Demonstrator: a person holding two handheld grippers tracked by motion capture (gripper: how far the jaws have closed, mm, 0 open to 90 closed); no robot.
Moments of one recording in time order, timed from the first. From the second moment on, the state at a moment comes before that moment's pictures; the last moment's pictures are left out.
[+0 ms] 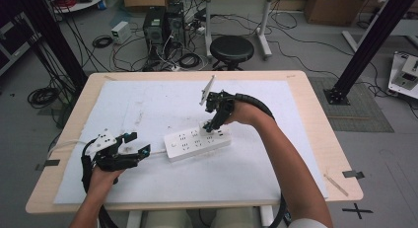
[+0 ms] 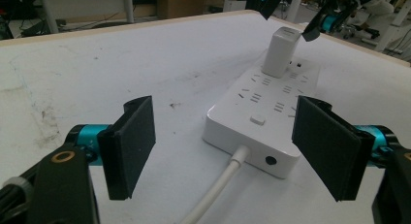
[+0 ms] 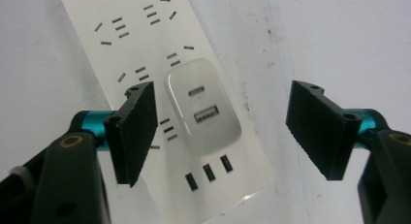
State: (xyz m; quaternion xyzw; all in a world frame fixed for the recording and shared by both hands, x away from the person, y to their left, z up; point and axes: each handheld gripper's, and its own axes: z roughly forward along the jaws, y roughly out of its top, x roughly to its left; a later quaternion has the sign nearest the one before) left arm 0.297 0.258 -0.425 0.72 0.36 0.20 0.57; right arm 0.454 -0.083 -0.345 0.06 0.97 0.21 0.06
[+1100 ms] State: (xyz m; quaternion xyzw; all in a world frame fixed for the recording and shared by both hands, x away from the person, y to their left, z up) left arm 0.292 0.257 -0.421 0.71 0.36 0.20 0.58; right arm 0.390 -0.196 -0.339 0.22 0.92 0.30 0.13
